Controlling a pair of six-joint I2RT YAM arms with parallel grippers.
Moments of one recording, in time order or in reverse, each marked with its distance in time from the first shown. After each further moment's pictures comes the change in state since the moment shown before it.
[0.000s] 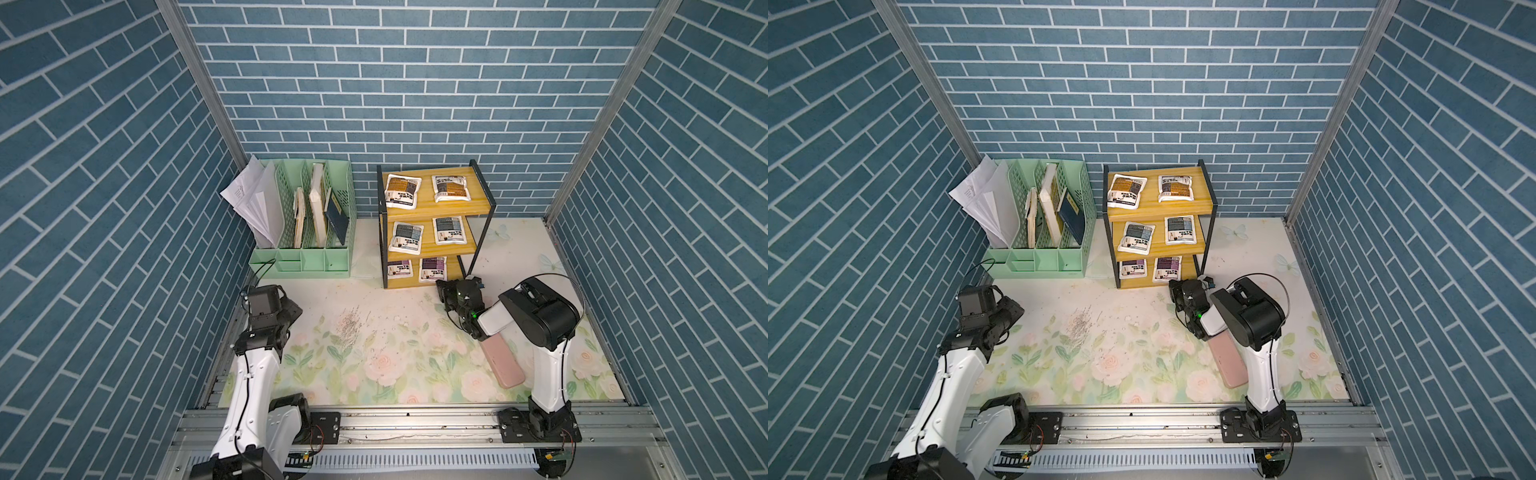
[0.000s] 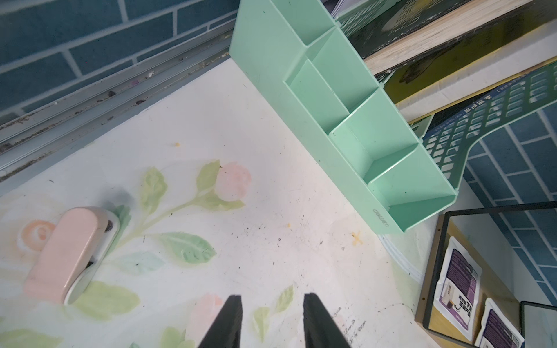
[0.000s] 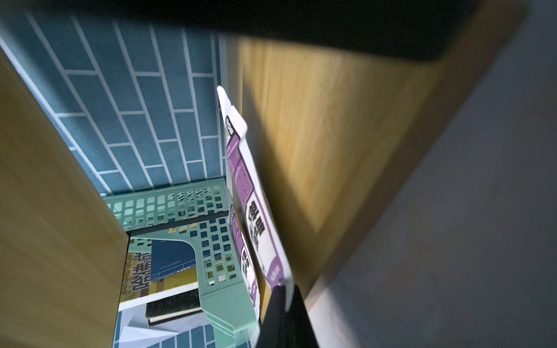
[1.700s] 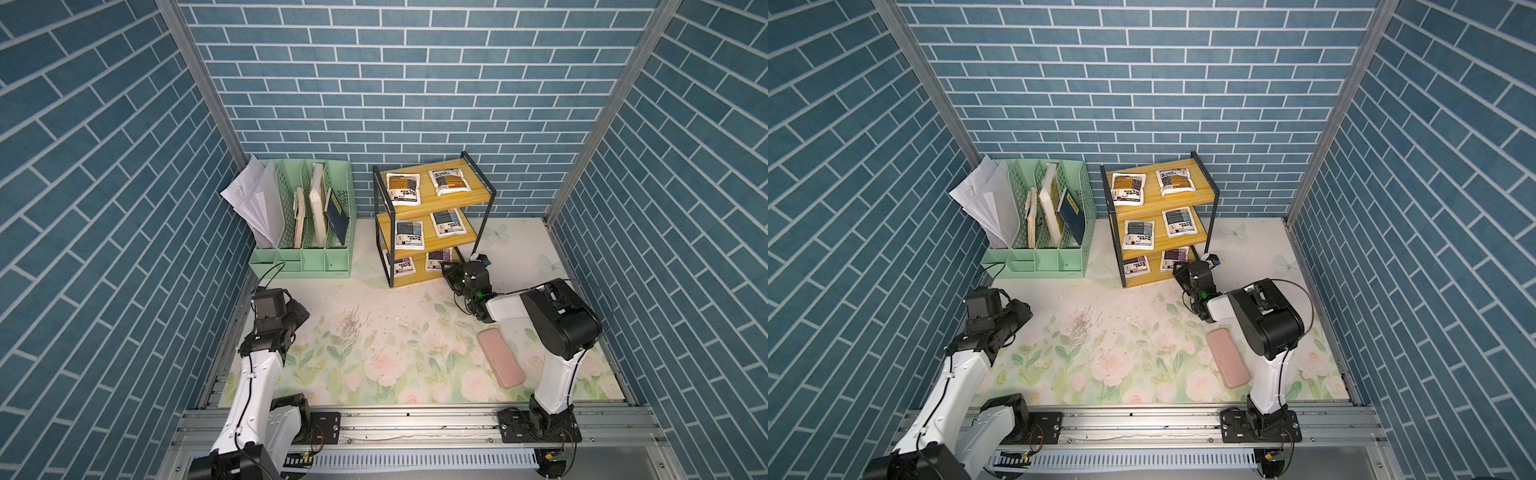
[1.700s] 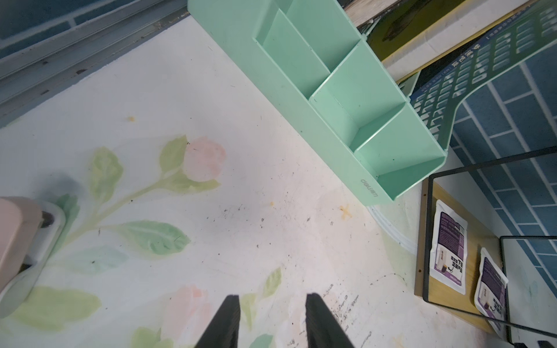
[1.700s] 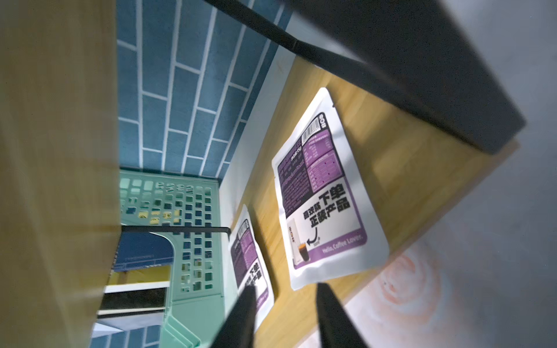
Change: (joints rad) left arm -0.039 0.005 -0.064 0.071 0.092 0.027; right arm -0.078 -0.146 0.085 -0.241 -0.044 -0.374
